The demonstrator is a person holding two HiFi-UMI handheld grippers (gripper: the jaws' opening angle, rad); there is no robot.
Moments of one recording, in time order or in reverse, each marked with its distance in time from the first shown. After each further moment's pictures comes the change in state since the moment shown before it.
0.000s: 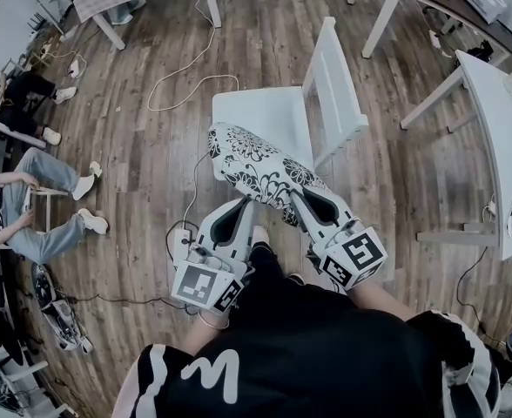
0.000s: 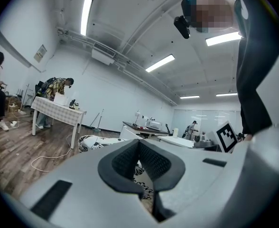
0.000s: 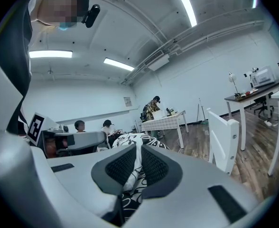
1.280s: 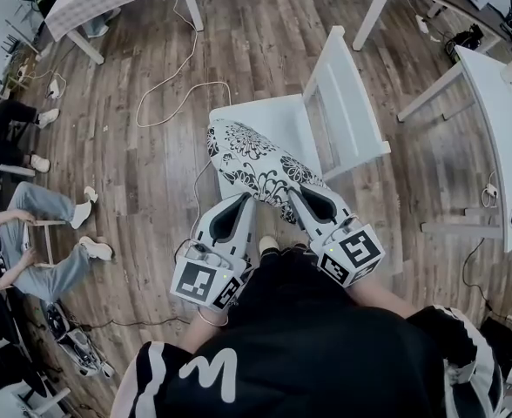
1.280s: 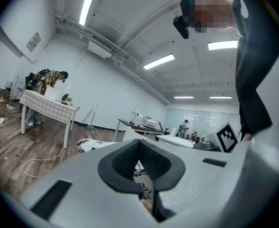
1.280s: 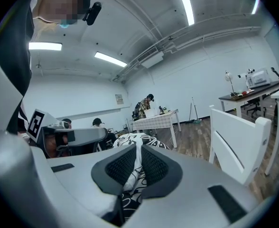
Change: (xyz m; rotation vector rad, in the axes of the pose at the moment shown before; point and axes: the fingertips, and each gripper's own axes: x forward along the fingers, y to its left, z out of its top) left arm 0.065 0.092 0.018 -0.010 0.043 -0.107; right arm 0.098 -0.039 0.007 0.017 0.017 -0.104
